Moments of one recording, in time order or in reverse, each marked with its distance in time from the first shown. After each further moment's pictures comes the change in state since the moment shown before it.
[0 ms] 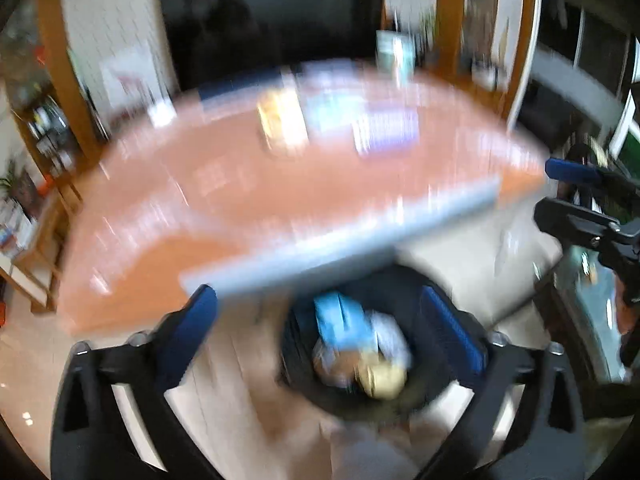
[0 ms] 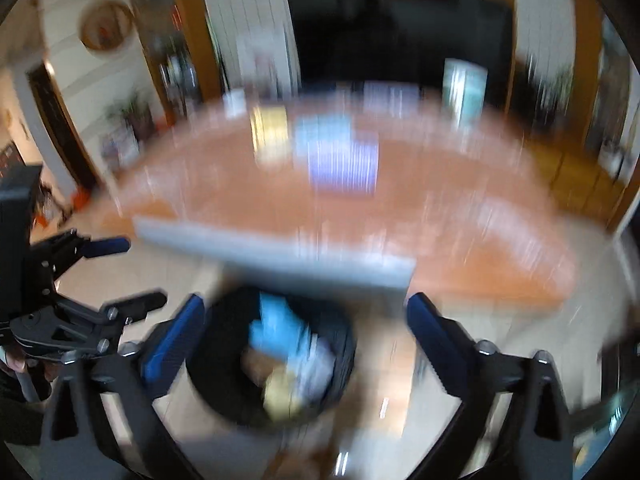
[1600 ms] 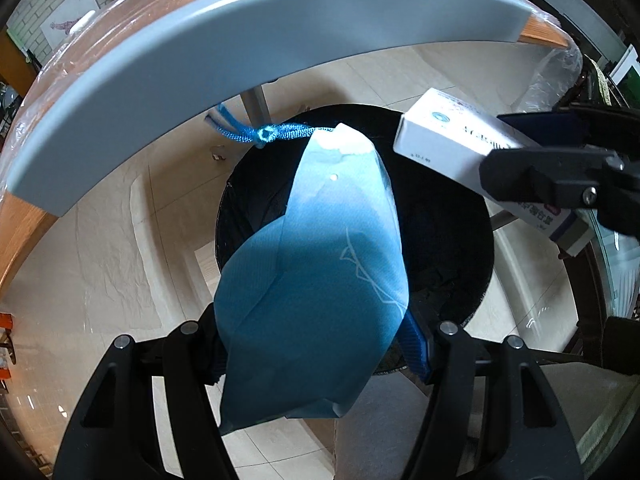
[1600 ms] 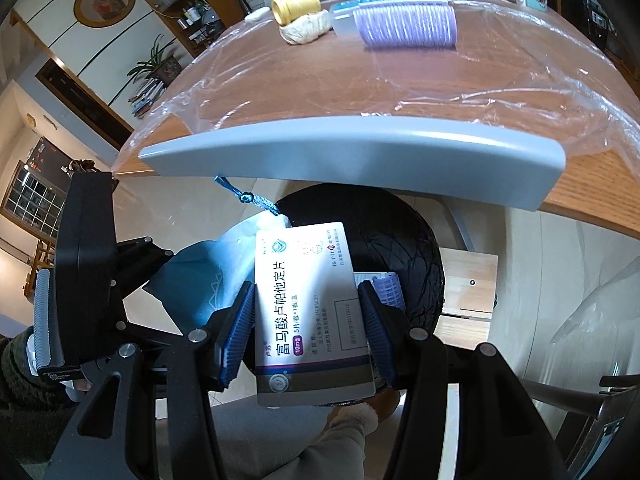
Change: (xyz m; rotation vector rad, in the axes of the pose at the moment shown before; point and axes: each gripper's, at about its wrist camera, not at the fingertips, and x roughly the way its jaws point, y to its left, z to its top) left arm 0.113 -0.024 -0.064 0.110 0.474 -0.074; right arm 0.110 -0.001 -0.068 0.129 0.514 0.212
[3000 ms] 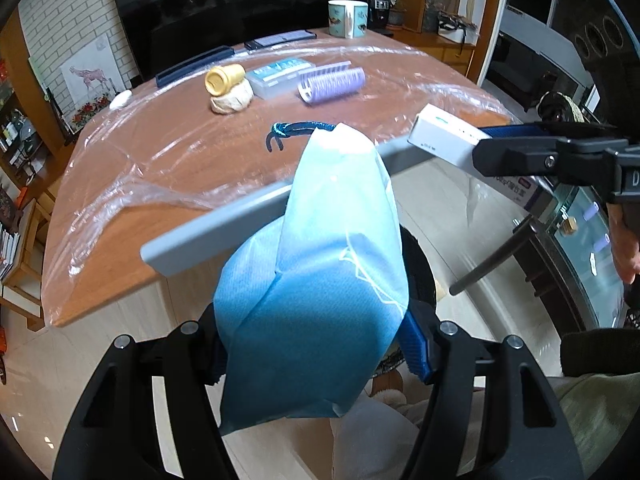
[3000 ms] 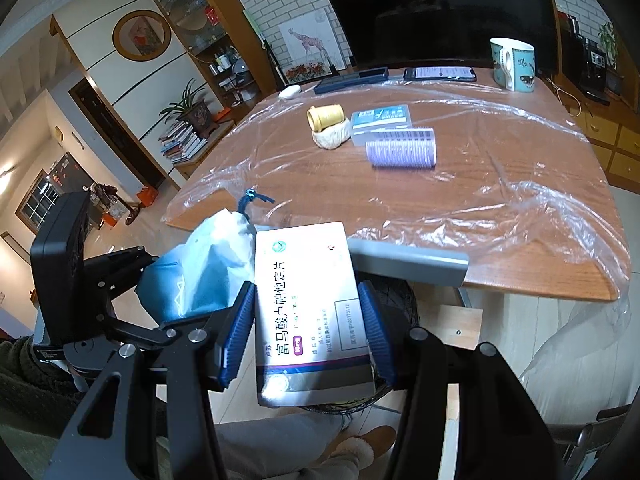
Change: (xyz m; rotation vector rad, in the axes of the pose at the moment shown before) left arm -0.109 -0.001 -0.004 0.024 -0.258 -0.009; right arm -0.100 0.011 0.009 -0.068 -0.196 0.066
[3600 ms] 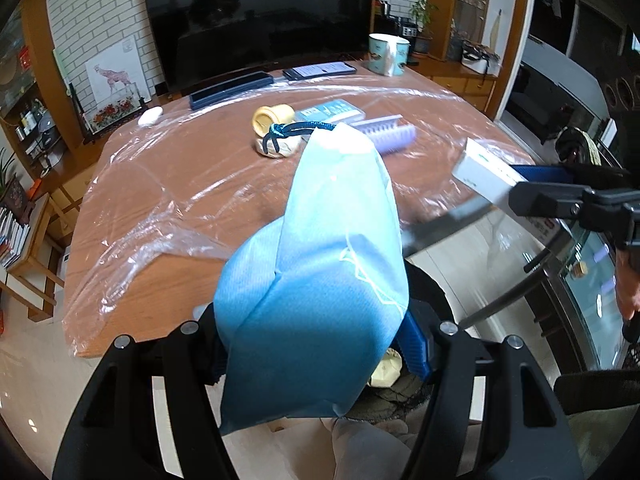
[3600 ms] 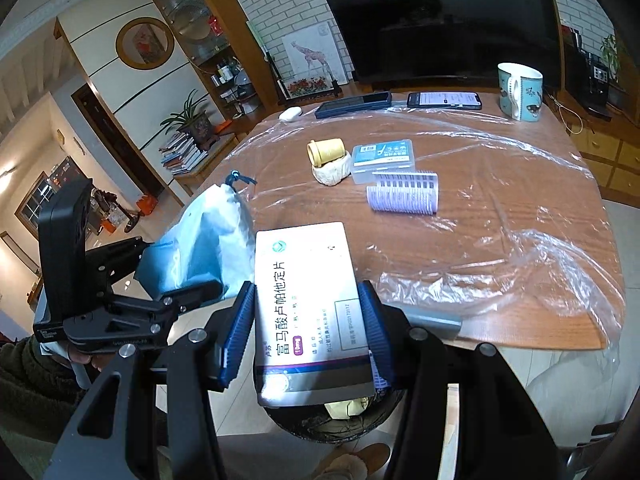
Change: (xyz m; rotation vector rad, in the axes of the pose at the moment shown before) left arm -0.010 0.035 0.036 -0.071 -0.077 0.037; right arm -0.001 -0.004 0.035 -0.011 -0.050 -0.007
